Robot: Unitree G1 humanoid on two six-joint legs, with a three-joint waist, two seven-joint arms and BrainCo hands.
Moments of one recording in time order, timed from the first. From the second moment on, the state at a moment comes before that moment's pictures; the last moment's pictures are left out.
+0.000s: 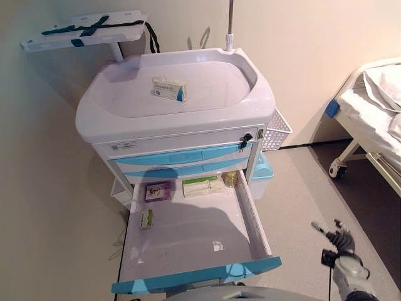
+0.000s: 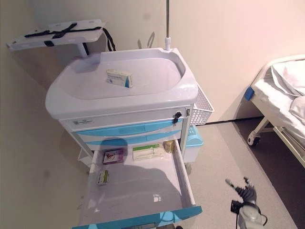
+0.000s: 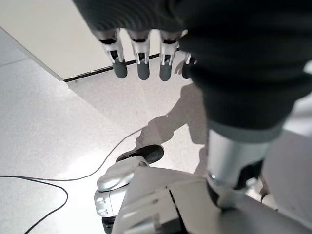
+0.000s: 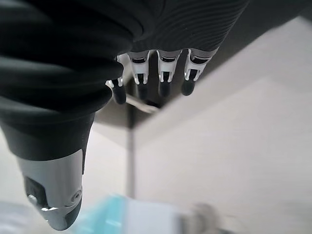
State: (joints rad) left arm 0.12 0.24 -0.15 1.27 0.06 -0.02 0.02; right arm 0.06 -0.41 -0.08 0.97 0.21 -0.14 -0.18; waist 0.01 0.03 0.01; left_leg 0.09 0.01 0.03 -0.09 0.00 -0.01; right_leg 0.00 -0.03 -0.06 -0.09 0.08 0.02
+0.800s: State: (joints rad) left arm 0.14 0.38 -0.45 0.96 0.23 -0.06 -0.04; right arm 0.03 -0.43 0.20 1.23 -0.09 -0.08 -0.06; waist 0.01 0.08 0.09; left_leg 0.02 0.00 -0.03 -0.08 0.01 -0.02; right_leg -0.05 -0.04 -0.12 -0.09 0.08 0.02
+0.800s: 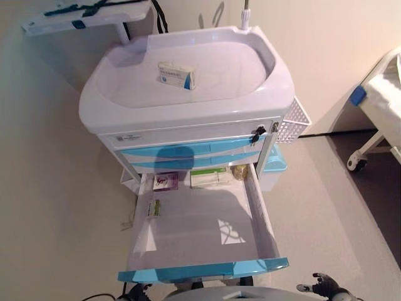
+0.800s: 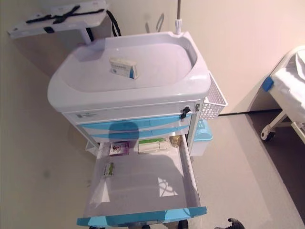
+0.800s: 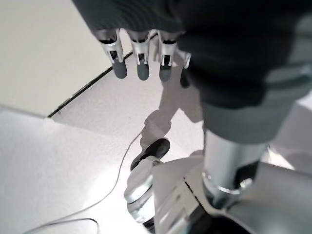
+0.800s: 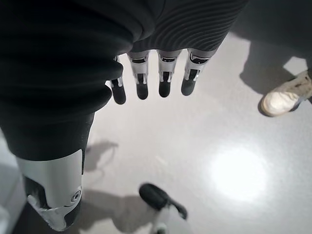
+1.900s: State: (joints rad) left arm -0.24 0.48 -0.41 0.60 0.06 -0.05 0.00; right arm -0.11 -0.49 0.21 1.18 -0.12 -0.08 -0.06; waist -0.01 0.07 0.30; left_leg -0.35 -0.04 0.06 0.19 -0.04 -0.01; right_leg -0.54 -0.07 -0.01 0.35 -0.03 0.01
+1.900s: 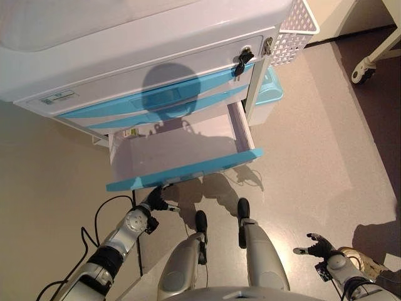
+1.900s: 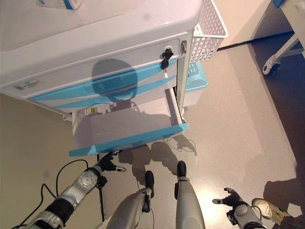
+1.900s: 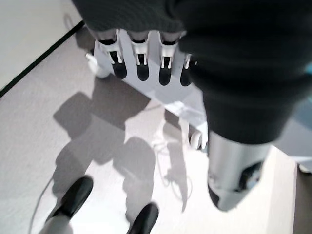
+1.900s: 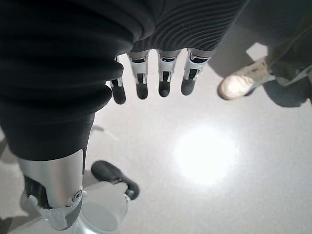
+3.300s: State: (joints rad) left arm -0.81 0.71 -0.59 0.97 0.17 0.01 0.13; right arm -0.14 -0.41 0.37 1.11 -0.08 -0.11 -0.03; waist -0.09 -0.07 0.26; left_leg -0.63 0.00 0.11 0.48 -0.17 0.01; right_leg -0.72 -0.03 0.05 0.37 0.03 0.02
